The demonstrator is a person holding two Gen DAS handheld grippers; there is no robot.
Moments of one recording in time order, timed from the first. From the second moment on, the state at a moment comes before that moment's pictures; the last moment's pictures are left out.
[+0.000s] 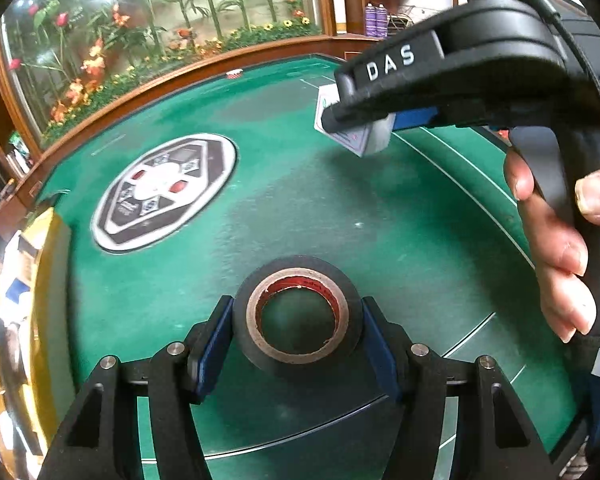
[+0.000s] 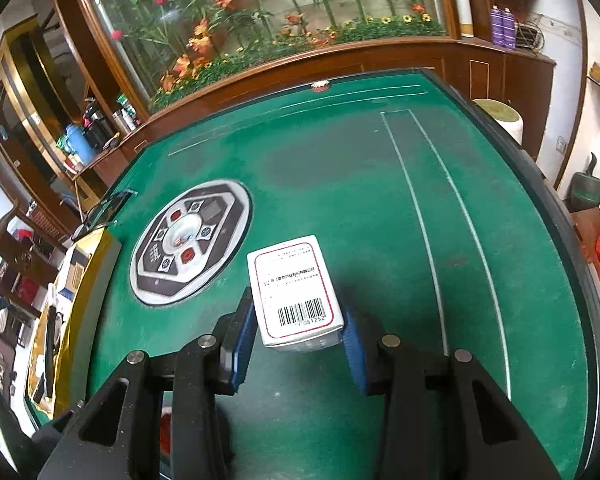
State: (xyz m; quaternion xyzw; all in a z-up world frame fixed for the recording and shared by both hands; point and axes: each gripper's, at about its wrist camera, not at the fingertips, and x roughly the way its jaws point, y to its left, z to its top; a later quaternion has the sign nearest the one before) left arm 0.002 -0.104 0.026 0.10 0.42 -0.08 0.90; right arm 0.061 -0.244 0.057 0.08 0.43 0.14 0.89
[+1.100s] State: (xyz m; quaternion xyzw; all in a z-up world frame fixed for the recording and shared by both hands) left arm -0.022 -0.038 0.071 0.06 0.36 -0.02 0.93; right arm 0.043 -0.193 0.050 0.03 0.42 0.18 0.89
